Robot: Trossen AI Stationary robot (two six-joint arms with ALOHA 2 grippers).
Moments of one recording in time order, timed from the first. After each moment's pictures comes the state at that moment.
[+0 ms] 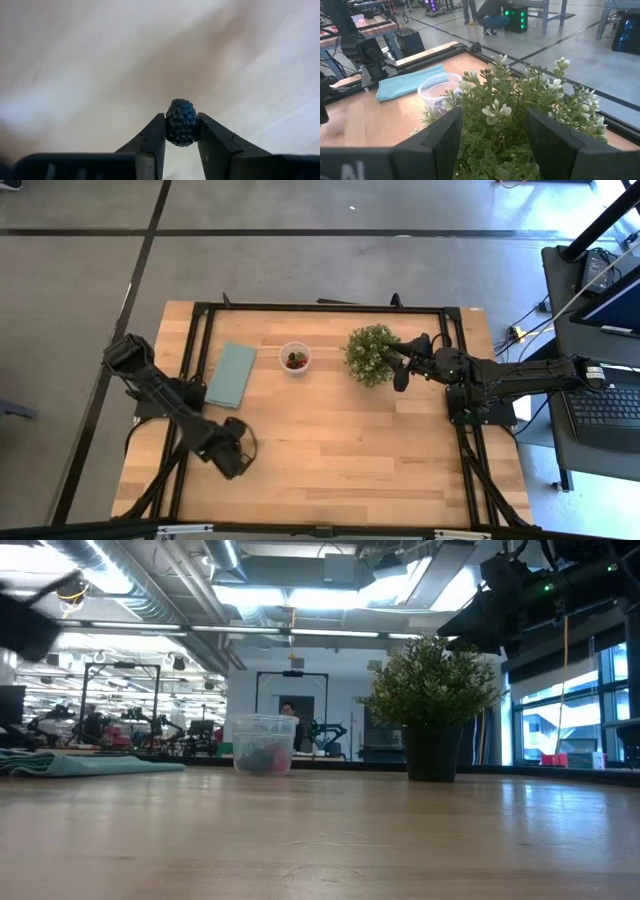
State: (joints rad) left arm -0.75 1.49 0.79 -0.79 -0.06 -1.72; right arm -0.08 0.76 0.37 0.15 0.43 0.28
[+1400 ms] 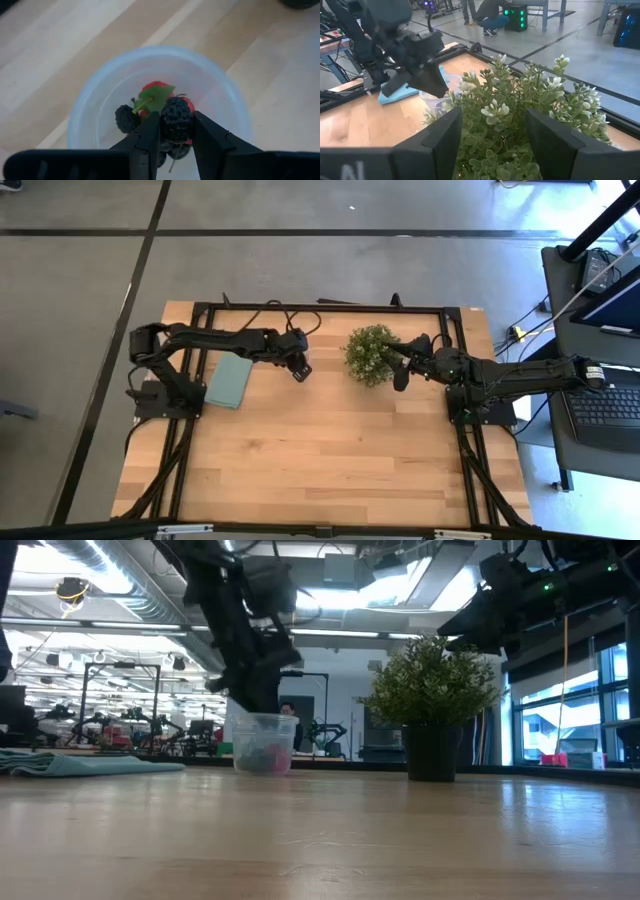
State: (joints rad) left arm 0.27 1.63 1.04 -0.46 -0.21 -0.46; right arm -0.08 0.76 0.37 0.15 0.43 0.31
